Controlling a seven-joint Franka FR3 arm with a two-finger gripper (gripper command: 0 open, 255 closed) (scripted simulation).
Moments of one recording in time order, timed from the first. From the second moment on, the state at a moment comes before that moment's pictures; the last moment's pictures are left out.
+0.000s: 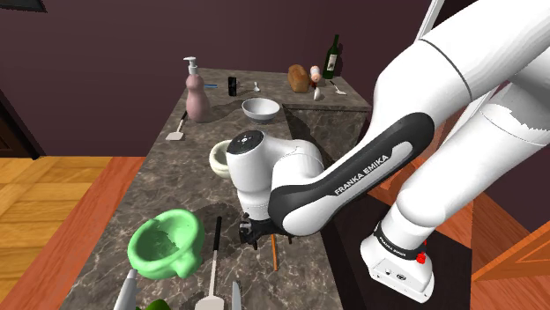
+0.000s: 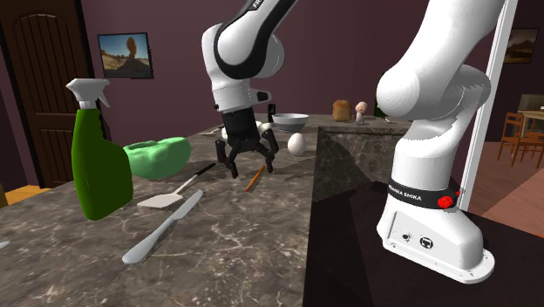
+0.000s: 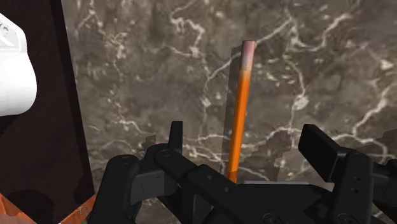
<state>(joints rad) -0.18 -0.18 0.99 -2.55 0.21 2.21 1.43</state>
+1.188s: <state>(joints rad) -0.16 -0.23 0.96 -2.54 0.25 2.16 1.40</state>
